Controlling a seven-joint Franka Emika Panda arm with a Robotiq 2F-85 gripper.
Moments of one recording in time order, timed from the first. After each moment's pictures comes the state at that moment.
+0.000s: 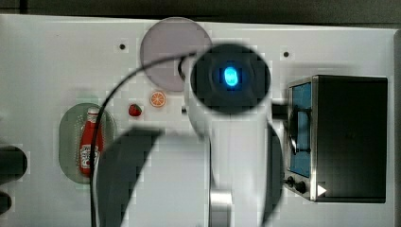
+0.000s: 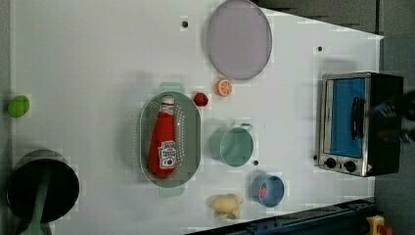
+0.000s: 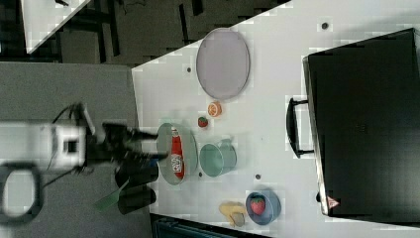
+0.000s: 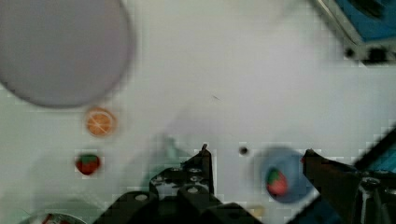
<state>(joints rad) -0.03 0.02 0.02 -1.78 -0.02 0.22 -0.05</state>
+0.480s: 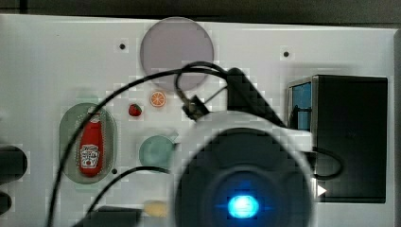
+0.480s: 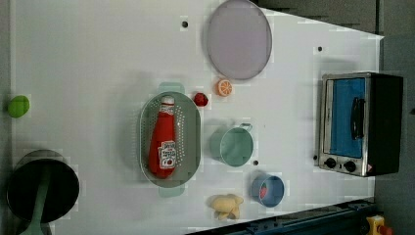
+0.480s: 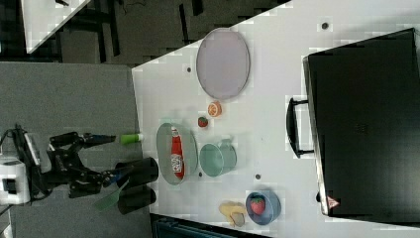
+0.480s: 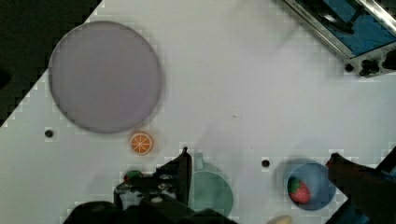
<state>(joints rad) -0.14 -0.29 0.12 -1.86 0.00 0.08 0.06</state>
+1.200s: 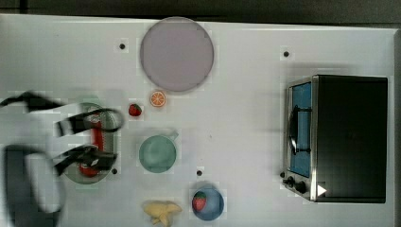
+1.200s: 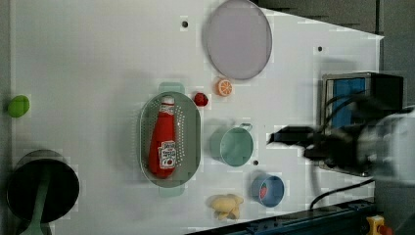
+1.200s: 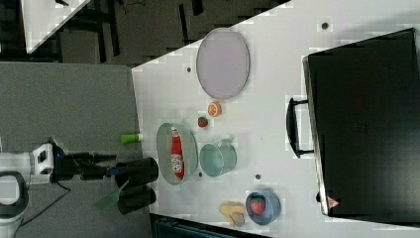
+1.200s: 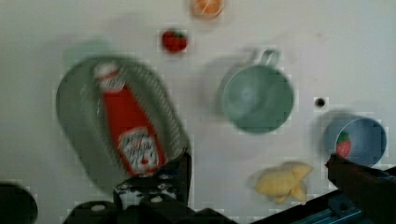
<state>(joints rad) -0.09 -0.07 0.61 -1.91 0.01 0.14 0.07</state>
